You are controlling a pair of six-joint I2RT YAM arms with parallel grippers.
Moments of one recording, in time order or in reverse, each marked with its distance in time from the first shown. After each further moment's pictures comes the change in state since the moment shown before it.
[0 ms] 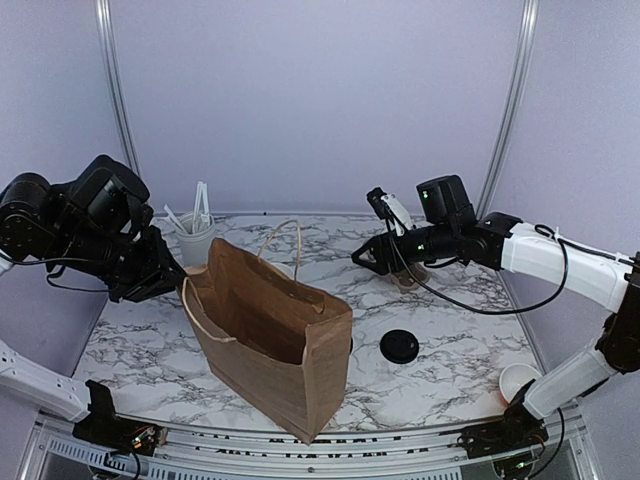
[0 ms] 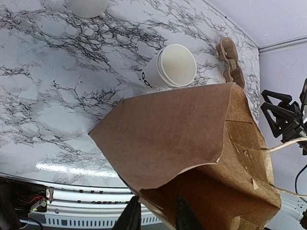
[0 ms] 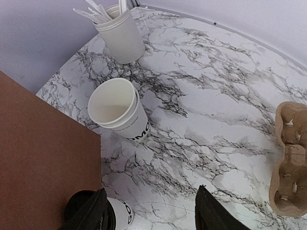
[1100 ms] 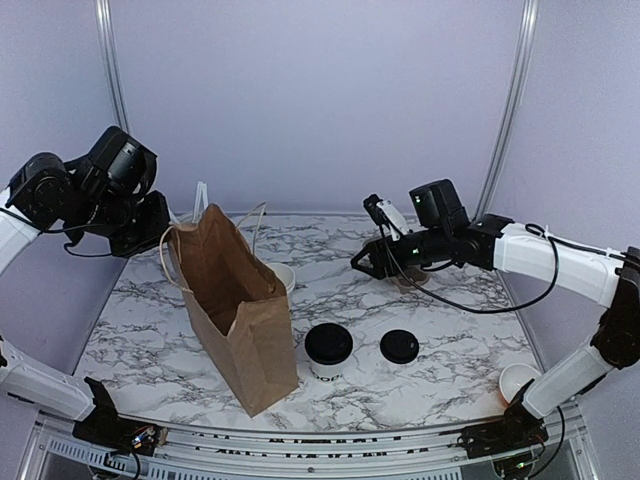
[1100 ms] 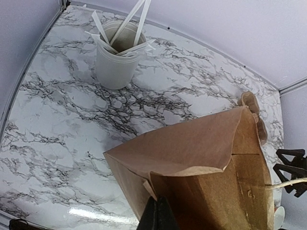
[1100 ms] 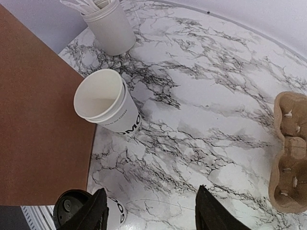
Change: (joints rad) left arm 0.248 0.093 0.092 0.053 -0.152 0.297; right arm 0.000 0.031 -0.005 -0.006 0.023 -0.002
